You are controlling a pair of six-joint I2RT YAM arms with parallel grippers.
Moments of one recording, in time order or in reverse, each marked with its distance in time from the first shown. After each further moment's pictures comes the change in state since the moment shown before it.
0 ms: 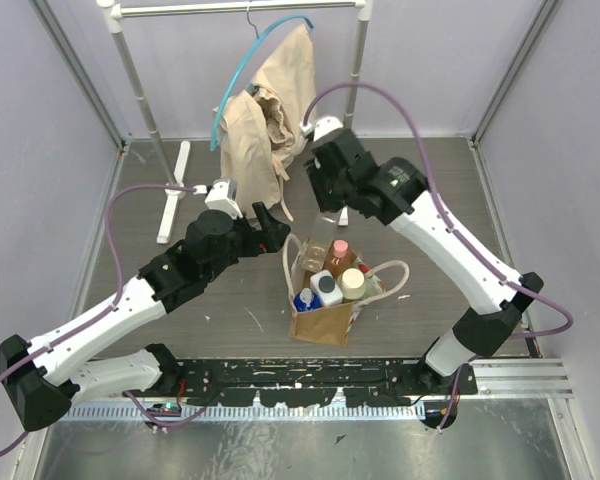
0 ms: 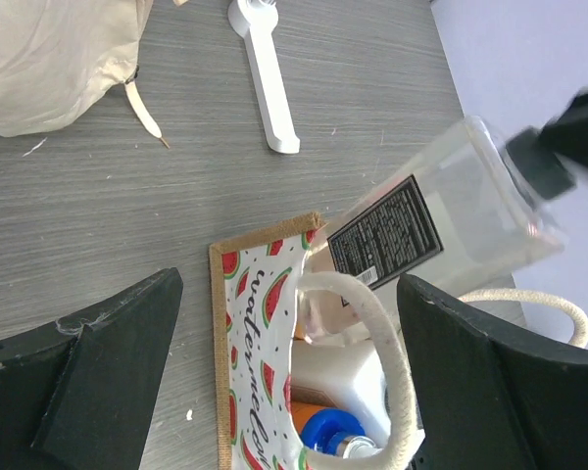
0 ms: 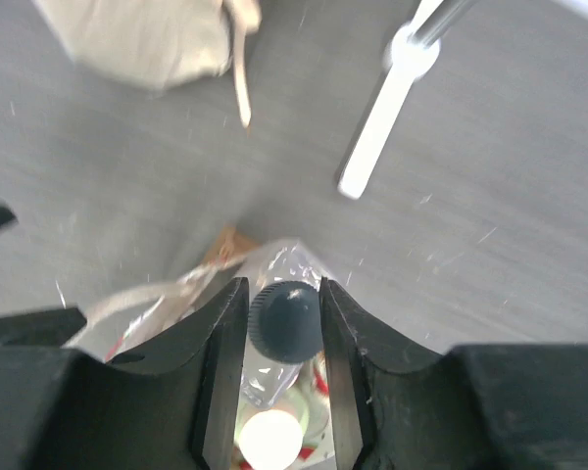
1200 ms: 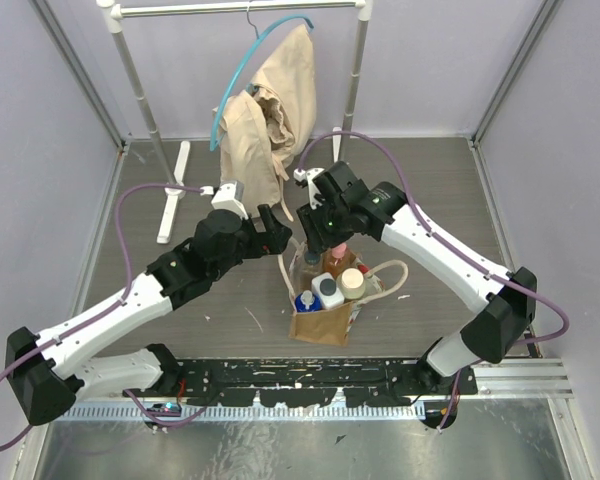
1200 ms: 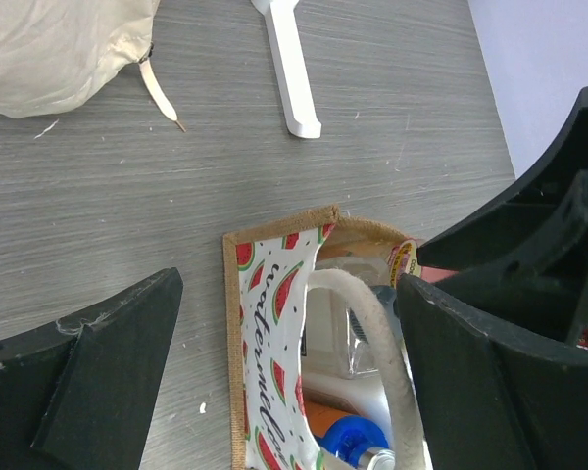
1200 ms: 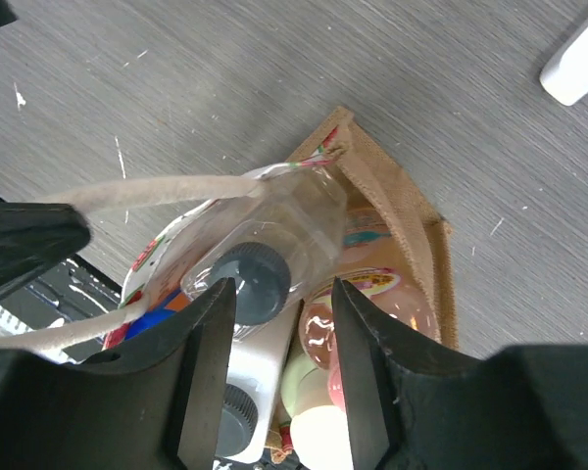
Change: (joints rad) left arm 0.000 0.041 0.000 -0.015 -0.006 0.000; right arm -0.096 -0.052 -0.360 0.140 -0.410 -0.020
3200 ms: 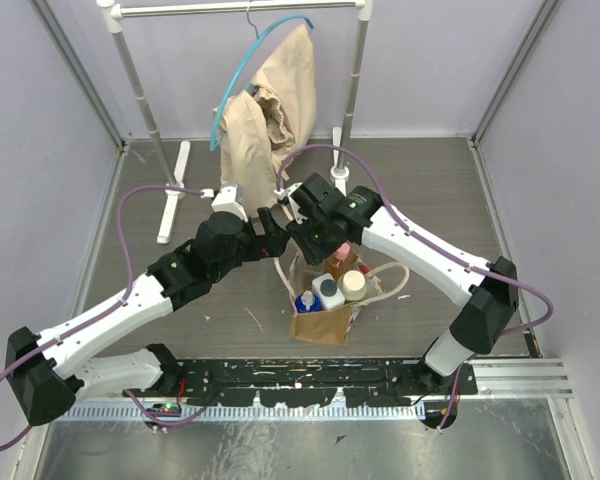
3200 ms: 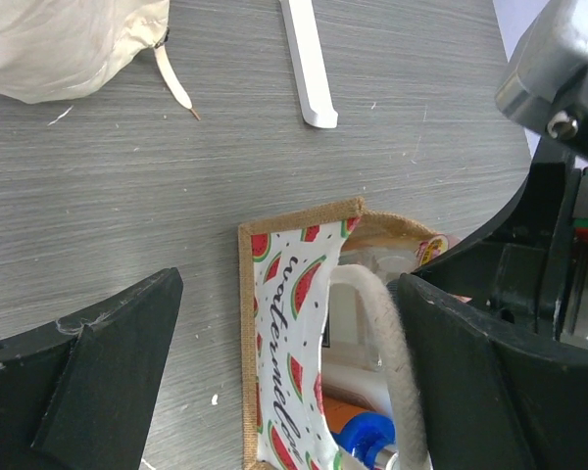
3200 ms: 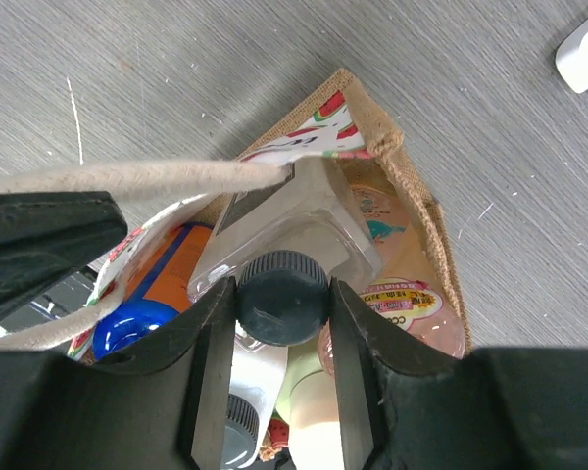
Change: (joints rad) left arm 0.000 0.006 -0.011 -0.017 -0.009 0.000; right arm 0.105 0.060 0.013 -0.056 0.092 -0.063
